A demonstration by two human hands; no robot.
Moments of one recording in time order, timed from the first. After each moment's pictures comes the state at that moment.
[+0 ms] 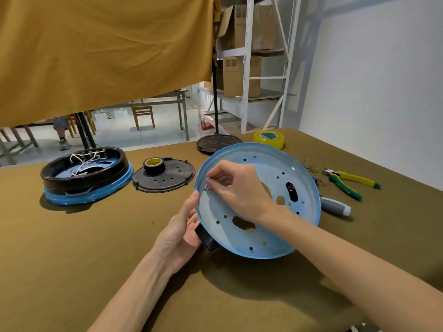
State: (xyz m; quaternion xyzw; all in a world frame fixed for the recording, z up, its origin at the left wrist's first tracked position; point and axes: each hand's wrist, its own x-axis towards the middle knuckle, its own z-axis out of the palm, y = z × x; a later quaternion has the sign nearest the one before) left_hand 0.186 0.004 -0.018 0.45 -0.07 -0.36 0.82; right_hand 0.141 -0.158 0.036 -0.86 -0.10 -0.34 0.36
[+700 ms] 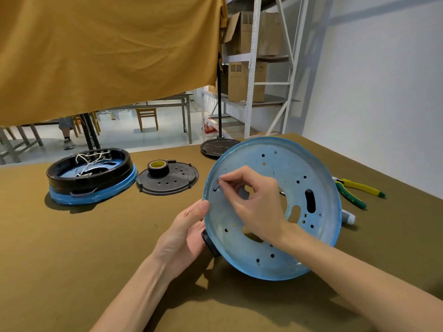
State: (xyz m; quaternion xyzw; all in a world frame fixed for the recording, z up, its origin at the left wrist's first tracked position) left_hand 0.178 0.015 -0.006 0.39 -0.28 -0.38 0.79; right_hand 0.118 -0.154 0.026 -0.79 -0.14 -0.48 0.35
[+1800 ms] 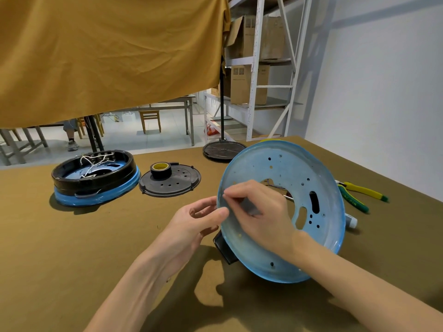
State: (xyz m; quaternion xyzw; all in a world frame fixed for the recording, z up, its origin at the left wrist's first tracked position) left_hand 0.173 0.016 0.015 0.59 -0.24 -0.29 0.71; right_hand 0.103 -0.161 0.021 -0.80 -0.22 -0.50 0.24
